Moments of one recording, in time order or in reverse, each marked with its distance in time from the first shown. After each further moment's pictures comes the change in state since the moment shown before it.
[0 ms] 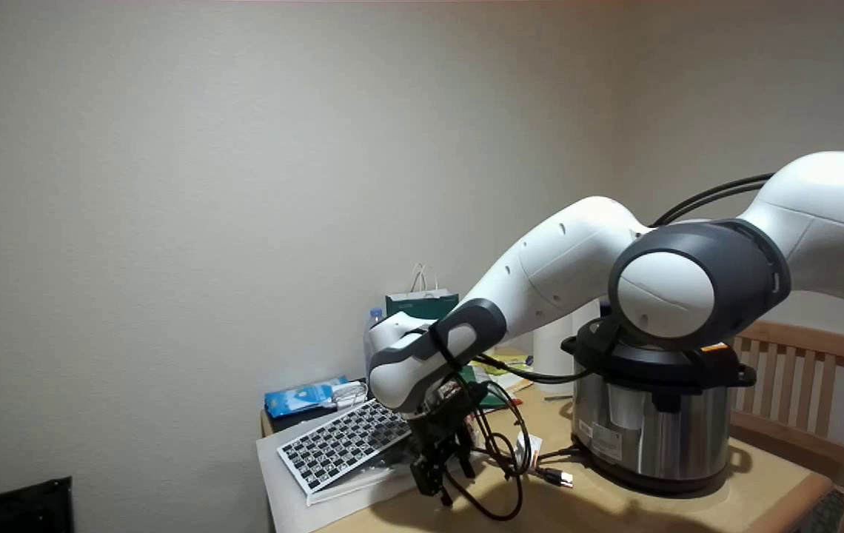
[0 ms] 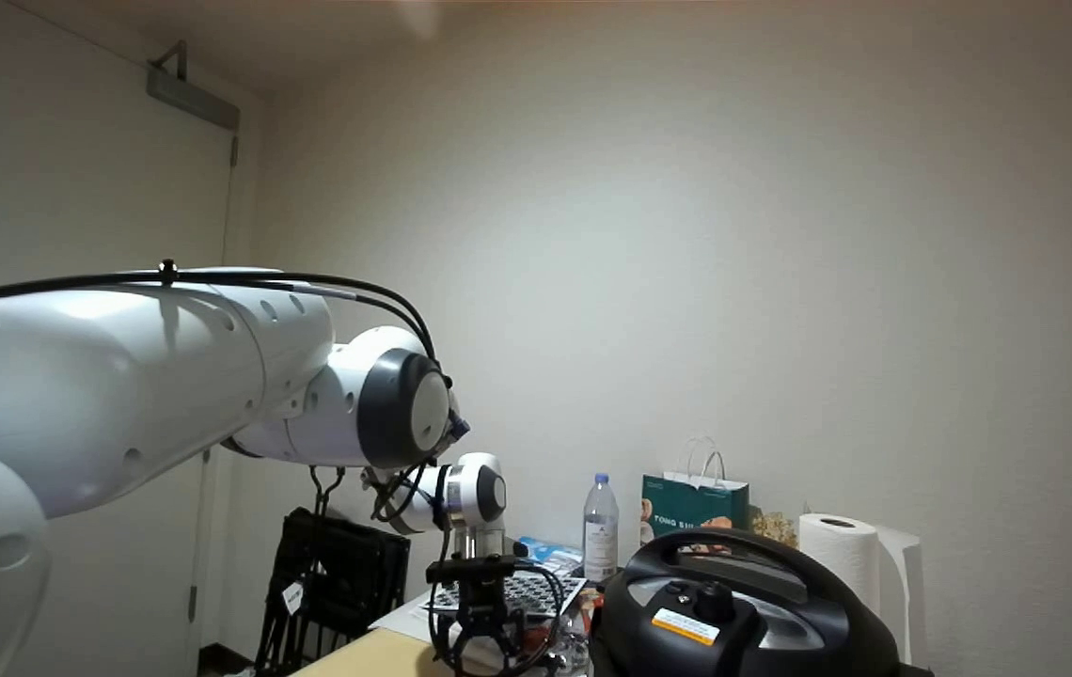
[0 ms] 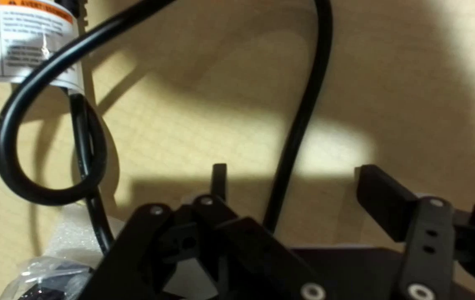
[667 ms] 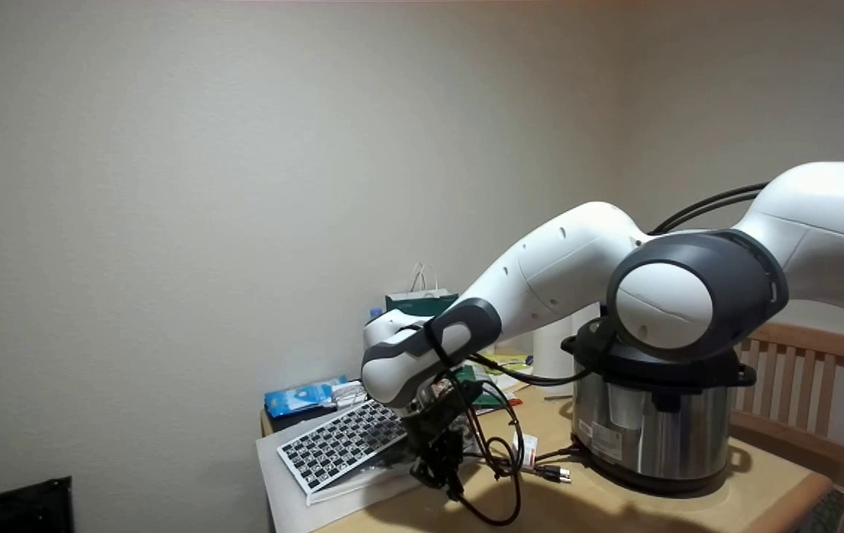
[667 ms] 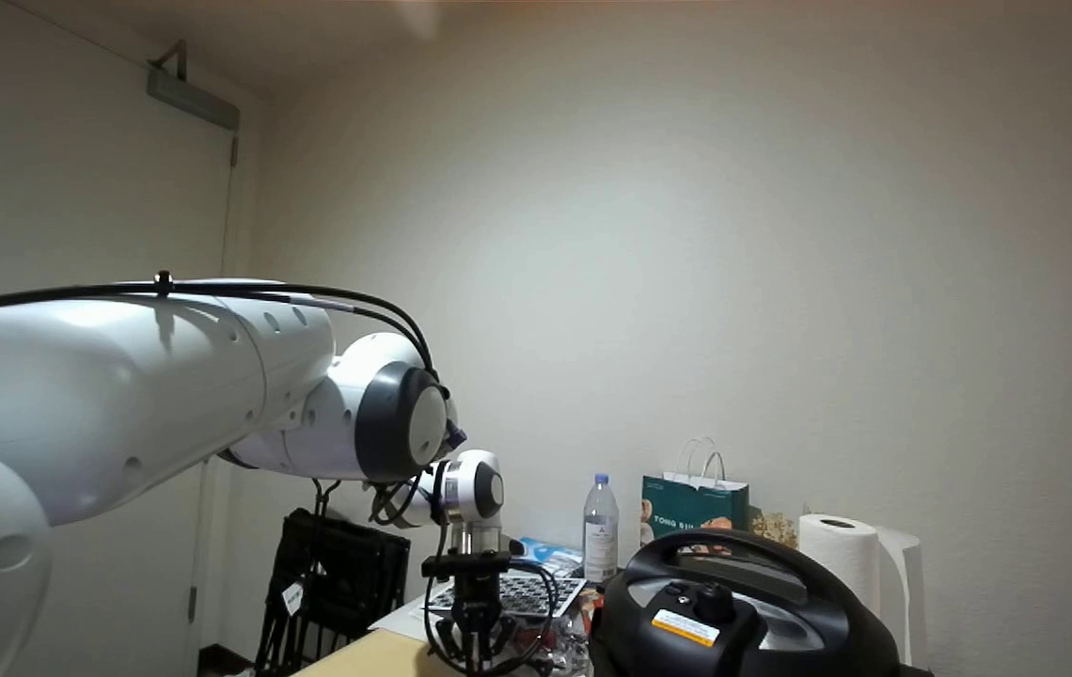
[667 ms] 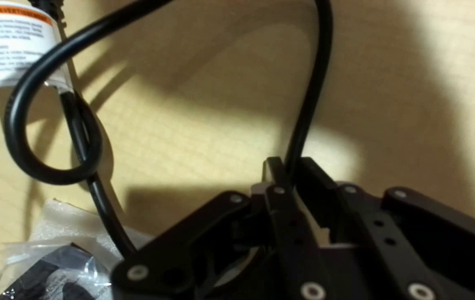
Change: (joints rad) arm 0.003 0.032 0.015 0.075 0.017 -0.063 0.000
